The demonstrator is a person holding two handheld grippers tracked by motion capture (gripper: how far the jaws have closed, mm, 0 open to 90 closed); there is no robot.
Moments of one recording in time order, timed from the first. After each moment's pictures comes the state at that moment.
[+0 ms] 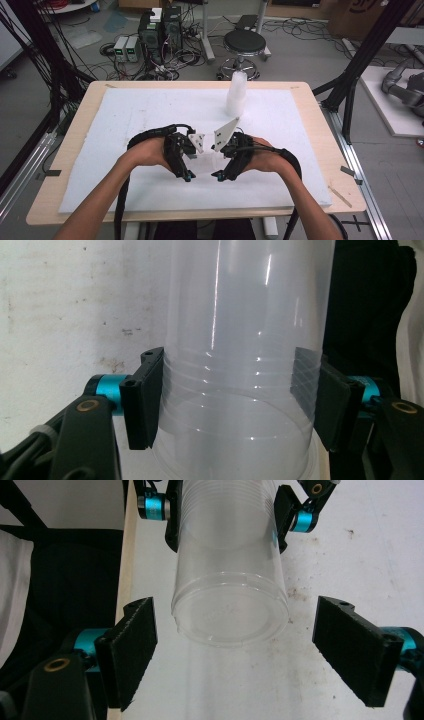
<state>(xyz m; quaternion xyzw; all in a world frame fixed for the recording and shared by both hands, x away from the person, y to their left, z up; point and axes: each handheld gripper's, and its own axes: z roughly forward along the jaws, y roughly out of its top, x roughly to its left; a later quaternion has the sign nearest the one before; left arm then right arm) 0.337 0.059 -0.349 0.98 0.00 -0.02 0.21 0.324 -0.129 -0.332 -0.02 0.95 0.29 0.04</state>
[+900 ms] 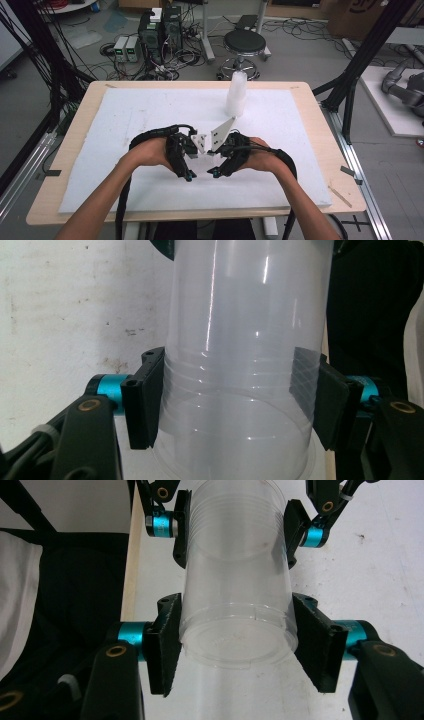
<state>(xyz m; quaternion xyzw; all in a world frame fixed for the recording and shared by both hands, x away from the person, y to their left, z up) 0.338 0.056 -0.351 0.98 0.00 -0.01 0.21 0.326 -0.122 -0.334 -0.02 0.95 0.30 0.02</state>
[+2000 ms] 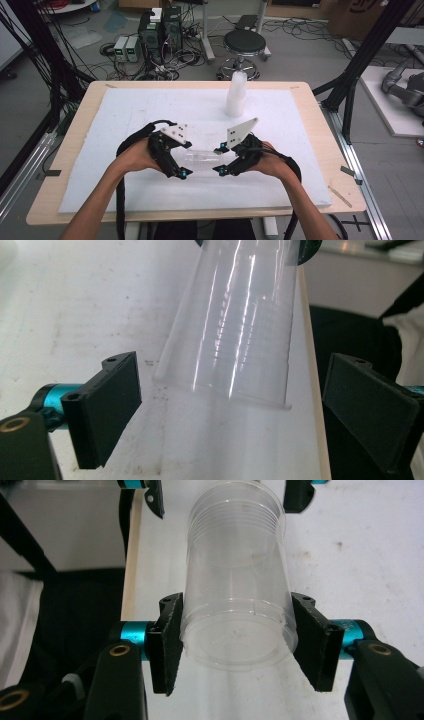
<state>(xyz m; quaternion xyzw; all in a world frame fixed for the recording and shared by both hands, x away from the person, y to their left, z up) 0.332 0.109 -0.353 0.91 0.06 0.00 0.41 0.326 -0.157 -0.345 0.02 0.92 0.39 0.03</state>
